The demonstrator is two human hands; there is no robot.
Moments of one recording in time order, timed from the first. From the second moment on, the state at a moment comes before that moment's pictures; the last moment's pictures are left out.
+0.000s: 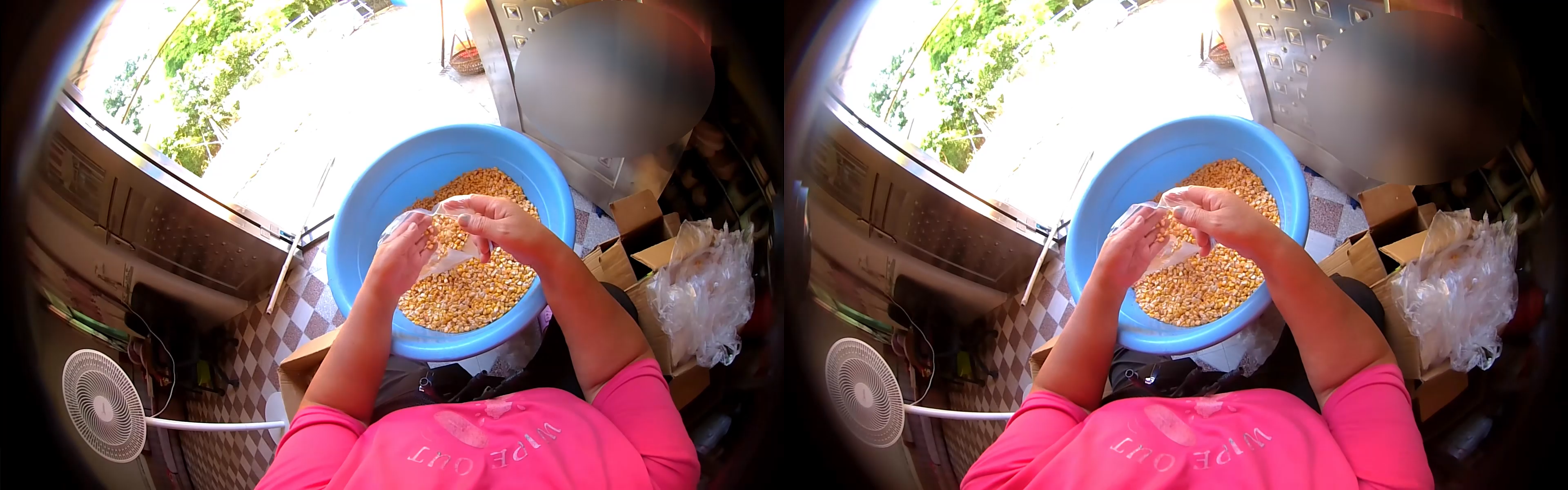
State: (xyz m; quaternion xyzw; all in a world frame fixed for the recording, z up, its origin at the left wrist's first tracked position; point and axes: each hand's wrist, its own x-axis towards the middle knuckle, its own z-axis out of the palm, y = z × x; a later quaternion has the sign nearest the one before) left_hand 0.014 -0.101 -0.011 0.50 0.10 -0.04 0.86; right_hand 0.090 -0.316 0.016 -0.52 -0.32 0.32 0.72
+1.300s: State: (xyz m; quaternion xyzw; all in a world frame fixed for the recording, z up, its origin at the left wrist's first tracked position) left_hand 0.002 -0.127 -0.003 0.71 0.09 -0.36 0.59; right_hand 0.094 -0.317 0.012 -0.51 -0.33 0.33 0.72
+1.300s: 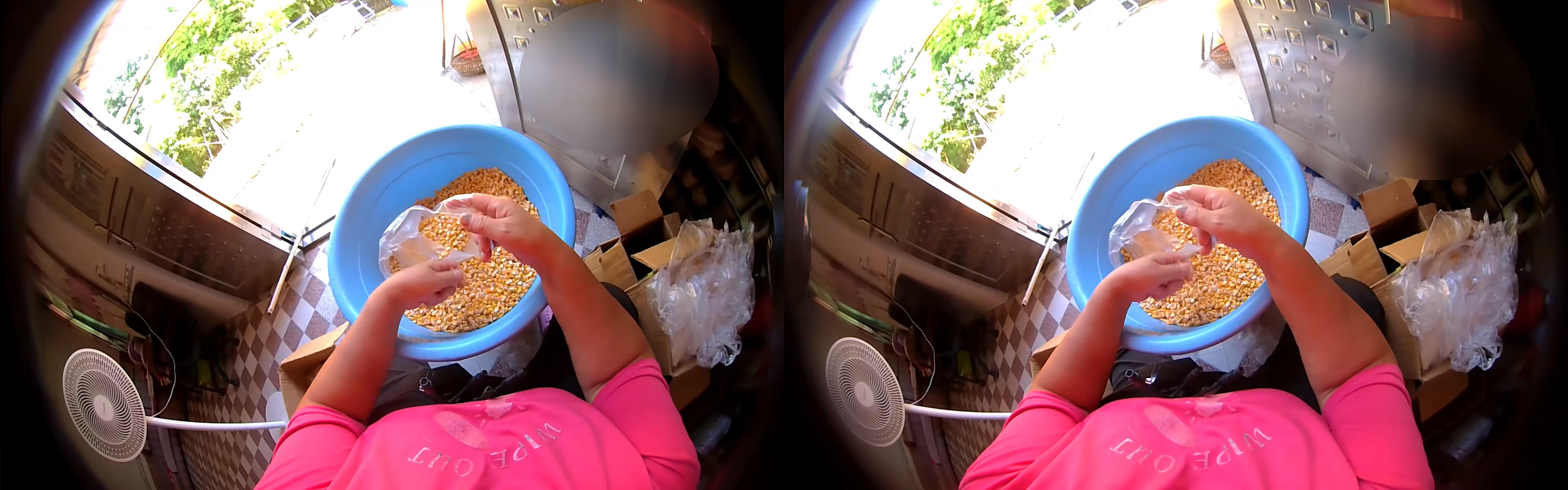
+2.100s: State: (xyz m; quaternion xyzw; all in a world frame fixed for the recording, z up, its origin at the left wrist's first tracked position) left_hand 0.014 -0.101 -0.011 0.57 0.09 -0.04 0.81; right_hand 0.095 -0.314 0.010 -0.52 -0.33 0.31 0.72
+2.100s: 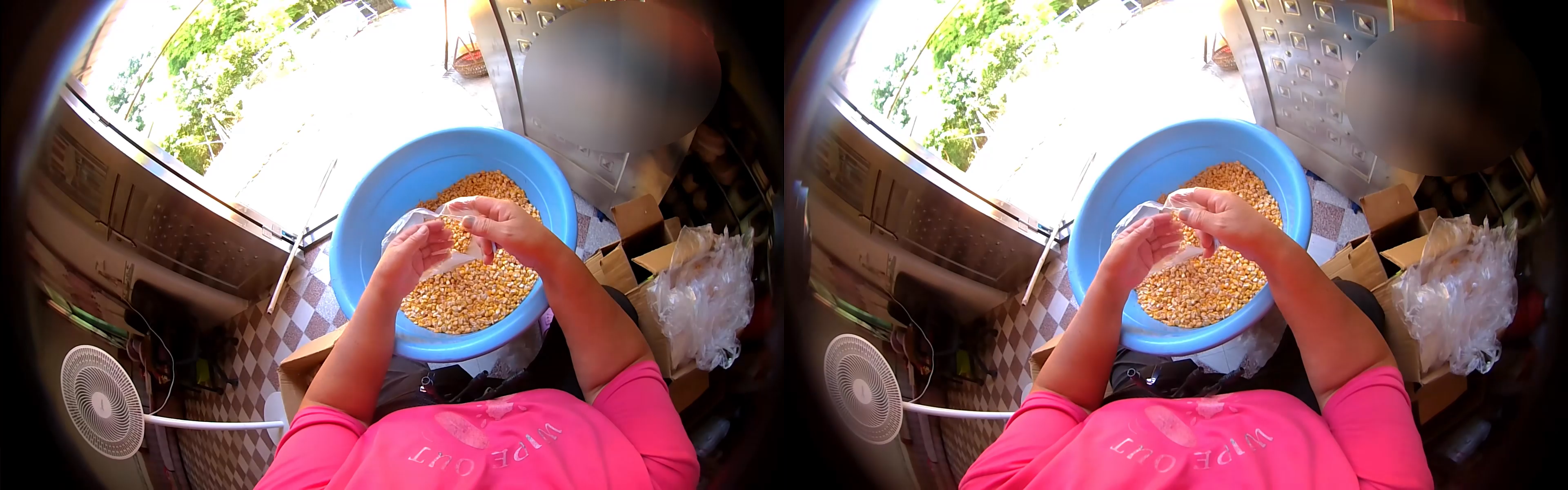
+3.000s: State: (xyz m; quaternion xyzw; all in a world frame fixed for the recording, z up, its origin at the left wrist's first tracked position) left_hand 0.012 -0.131 -0.043 0.89 -0.04 -0.44 0.12; right_hand 0.086 -0.318 0.024 -0.54 -0.31 0.31 0.71
